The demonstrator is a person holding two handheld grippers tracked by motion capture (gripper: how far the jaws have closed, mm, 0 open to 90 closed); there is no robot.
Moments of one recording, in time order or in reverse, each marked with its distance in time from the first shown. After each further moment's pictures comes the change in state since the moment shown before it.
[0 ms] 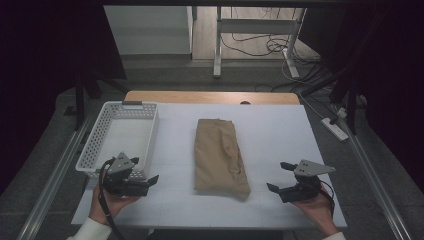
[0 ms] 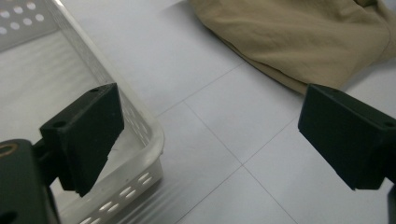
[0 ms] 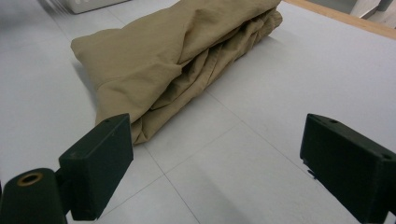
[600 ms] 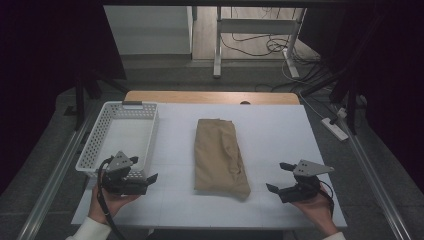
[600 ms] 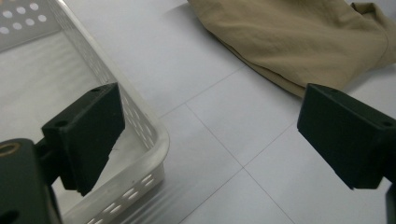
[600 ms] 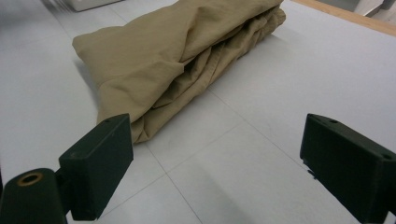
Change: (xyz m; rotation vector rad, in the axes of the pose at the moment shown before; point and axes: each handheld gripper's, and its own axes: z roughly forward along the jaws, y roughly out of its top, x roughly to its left) left arm 0.002 0.002 -0.002 -0.013 -0.009 -0.012; right arm 0.001 0.000 0.001 0.006 0.009 -0.002
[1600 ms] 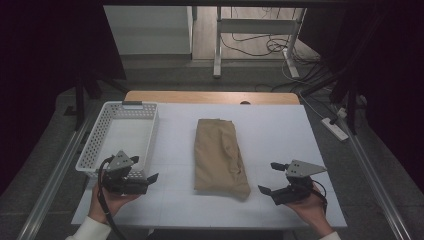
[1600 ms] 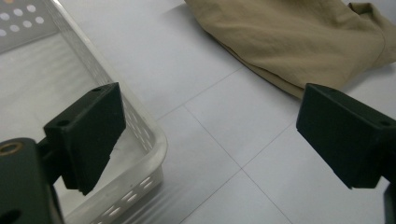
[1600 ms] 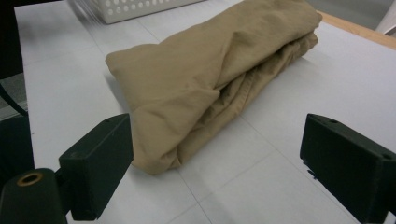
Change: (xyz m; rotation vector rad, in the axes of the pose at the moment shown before) left arm 0.000 0.002 0.000 0.004 -0.003 0.002; right arm 0.019 0.018 0.009 -0.025 0.067 -0.045
